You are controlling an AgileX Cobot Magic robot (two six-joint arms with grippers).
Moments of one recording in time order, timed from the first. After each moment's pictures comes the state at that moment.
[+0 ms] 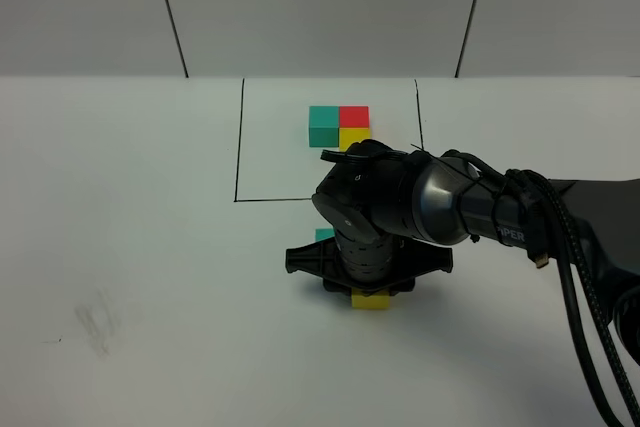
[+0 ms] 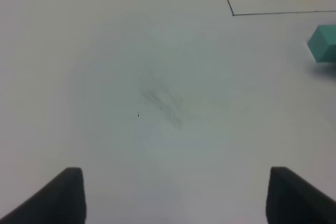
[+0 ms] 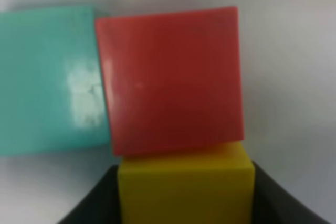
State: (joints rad) left arm -0.16 -0.01 -0.51 0.01 1.07 -0.08; right arm 0.91 2.14 -1.45 -0.23 0.86 1.00
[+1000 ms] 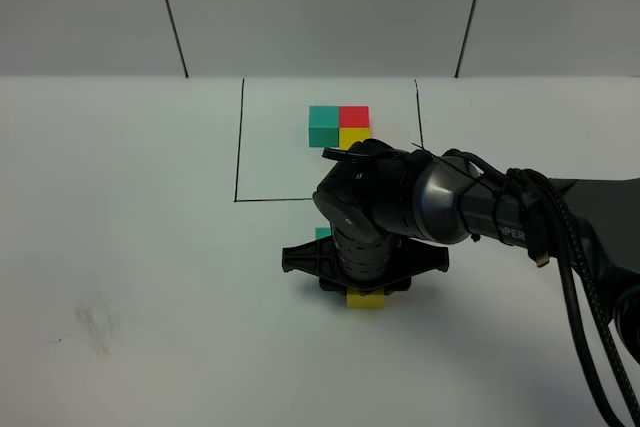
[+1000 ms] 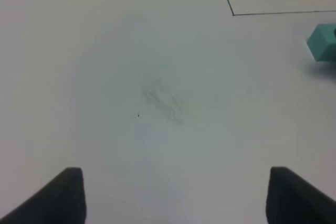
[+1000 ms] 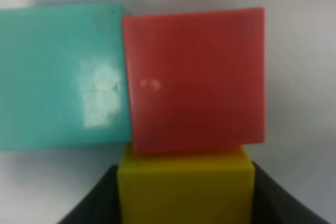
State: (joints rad) left arm -0.16 -0.01 -0.51 0.01 1.07 -0.08; right arm 0.90 2.14 -1.45 -0.21 0.83 0.98
